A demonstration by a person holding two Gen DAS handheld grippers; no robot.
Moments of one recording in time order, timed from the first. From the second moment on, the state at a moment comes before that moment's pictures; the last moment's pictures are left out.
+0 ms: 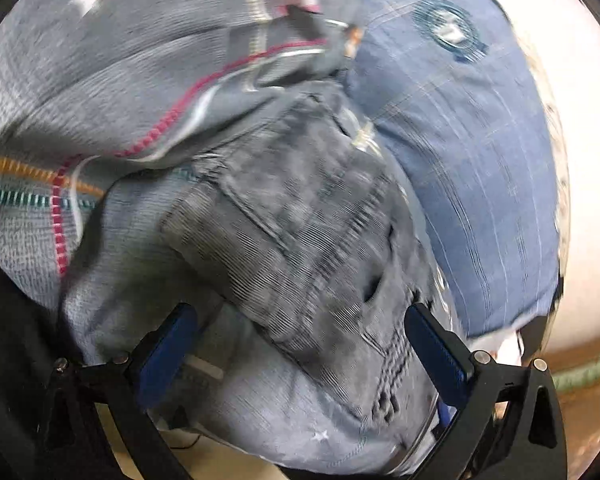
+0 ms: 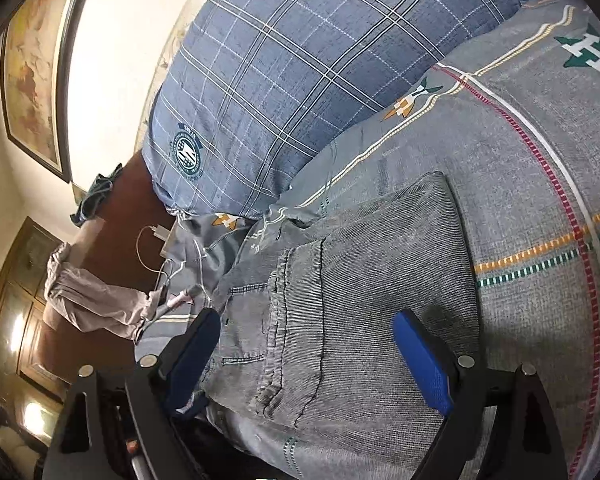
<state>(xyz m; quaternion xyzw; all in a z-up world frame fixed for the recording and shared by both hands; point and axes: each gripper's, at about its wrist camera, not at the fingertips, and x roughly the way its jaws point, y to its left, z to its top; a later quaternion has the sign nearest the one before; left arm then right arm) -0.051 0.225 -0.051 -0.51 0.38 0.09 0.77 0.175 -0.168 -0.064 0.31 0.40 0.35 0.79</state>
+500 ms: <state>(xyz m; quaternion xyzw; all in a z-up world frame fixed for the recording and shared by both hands) -0.025 0.245 -0.056 -0.50 0.36 0.10 0.78 0.175 -0.158 -0.069 0.27 0.41 0.33 0.80</state>
